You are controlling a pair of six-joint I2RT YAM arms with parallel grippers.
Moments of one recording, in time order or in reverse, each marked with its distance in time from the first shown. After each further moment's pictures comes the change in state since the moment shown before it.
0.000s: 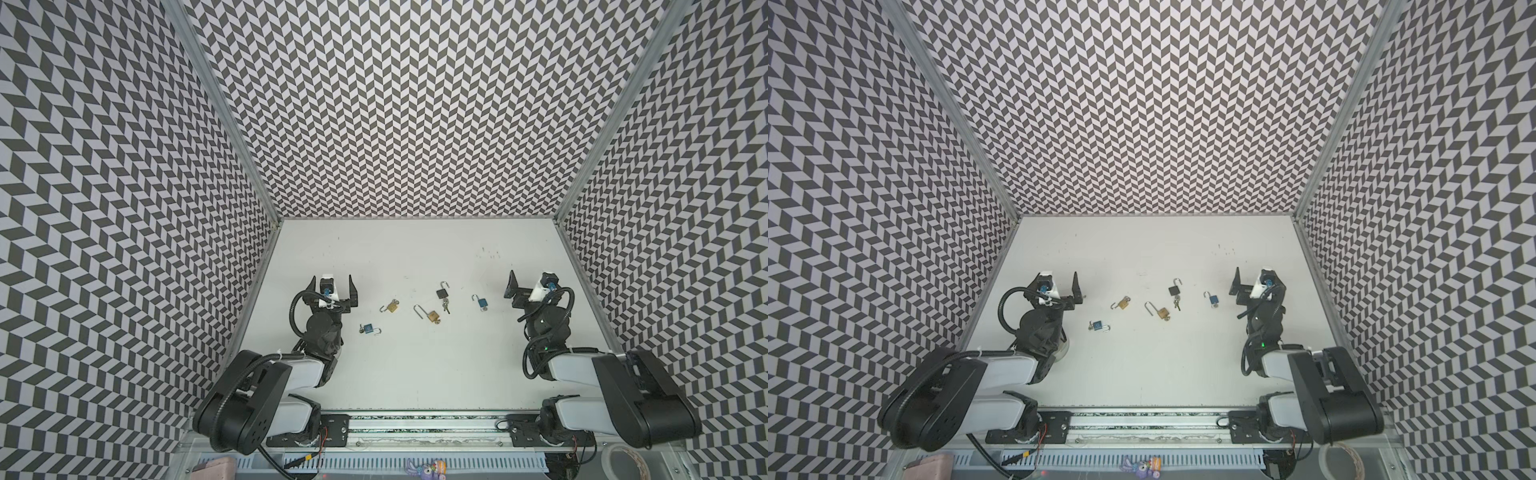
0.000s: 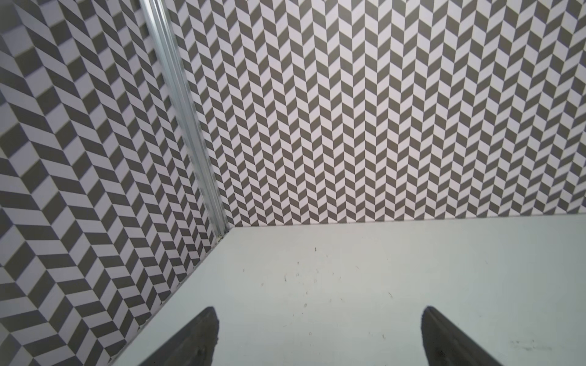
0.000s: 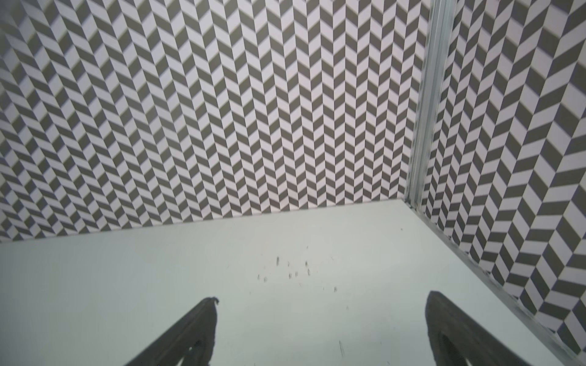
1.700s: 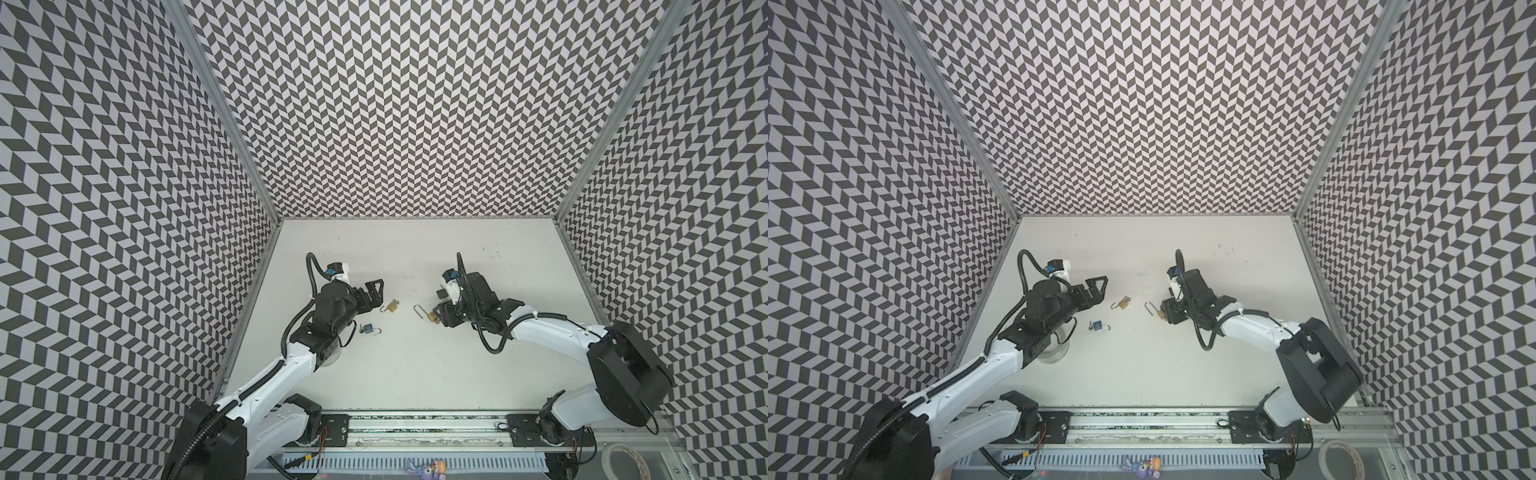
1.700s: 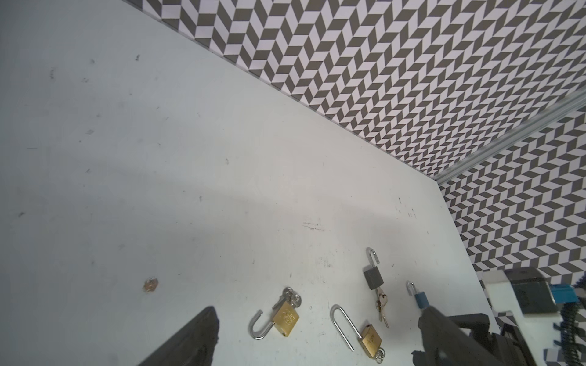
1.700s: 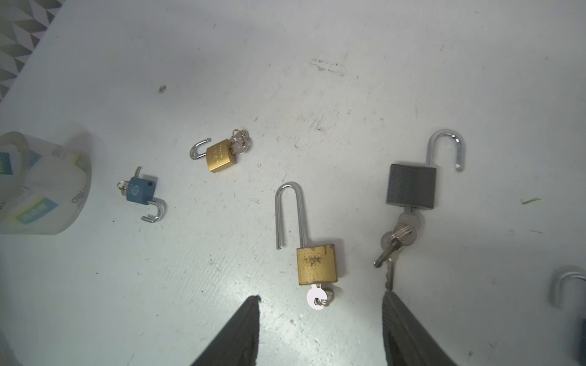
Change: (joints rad) left arm -0.018 -0.279 0.300 -1.057 0.529 -0.805; right arm 0.522 0.230 0.616 -1.272 -0.349 0.161
